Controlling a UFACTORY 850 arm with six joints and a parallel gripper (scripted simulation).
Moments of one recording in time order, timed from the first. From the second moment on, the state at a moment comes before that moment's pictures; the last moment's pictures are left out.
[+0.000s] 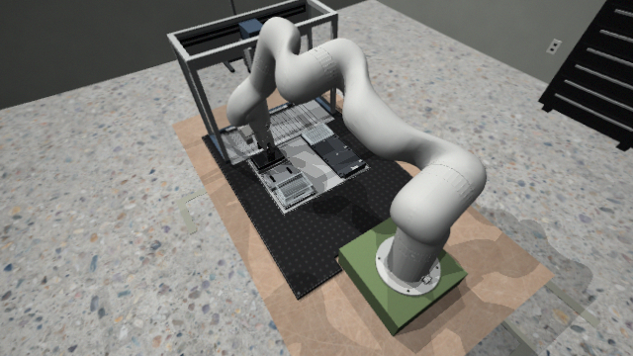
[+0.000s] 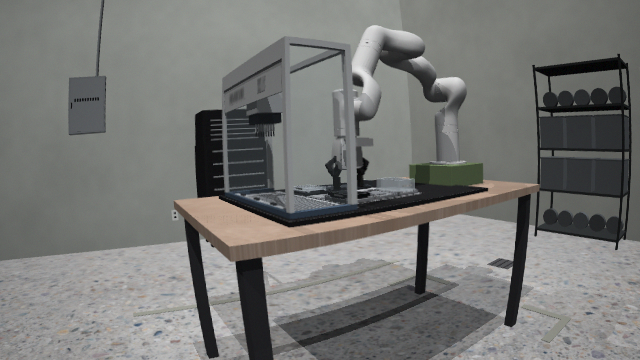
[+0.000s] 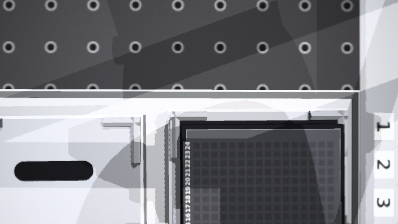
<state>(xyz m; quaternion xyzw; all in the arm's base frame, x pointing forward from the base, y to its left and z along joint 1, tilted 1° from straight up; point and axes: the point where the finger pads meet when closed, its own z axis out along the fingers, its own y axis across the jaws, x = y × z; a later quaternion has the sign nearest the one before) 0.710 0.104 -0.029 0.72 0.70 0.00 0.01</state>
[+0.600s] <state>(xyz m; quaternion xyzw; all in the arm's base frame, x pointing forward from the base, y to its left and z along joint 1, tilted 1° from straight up) 0.710 0.104 -0.033 0.72 0.70 0.00 0.01</state>
